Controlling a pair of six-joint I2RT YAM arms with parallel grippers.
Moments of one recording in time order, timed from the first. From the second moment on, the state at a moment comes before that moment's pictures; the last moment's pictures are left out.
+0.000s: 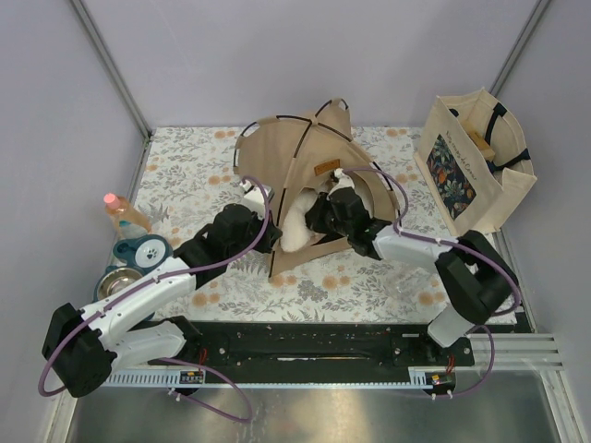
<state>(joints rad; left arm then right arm) -0.73 1.06 0.74 -0.17 -0.04 -0.32 0.71 1.57 0.85 0.24 0.00 0.77</state>
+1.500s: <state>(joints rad) -0.73 1.06 0.78 -0.25 -0.04 -0.38 0.81 1.80 0.84 0.58 0.03 0.83</state>
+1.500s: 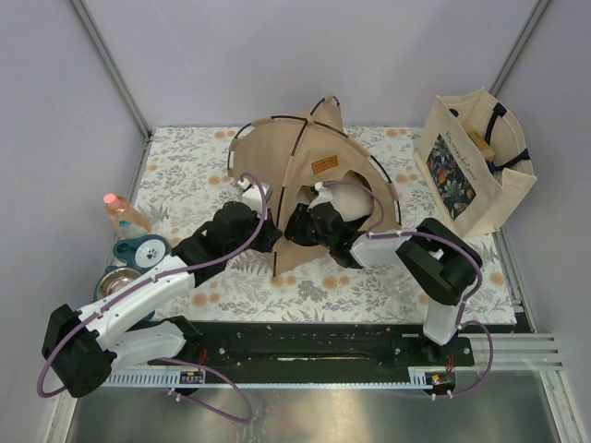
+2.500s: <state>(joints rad) -0.73 0.94 0.80 -0.29 -0.15 -0.42 0.83 0.86 0.66 -0.07 0.44 0.67</state>
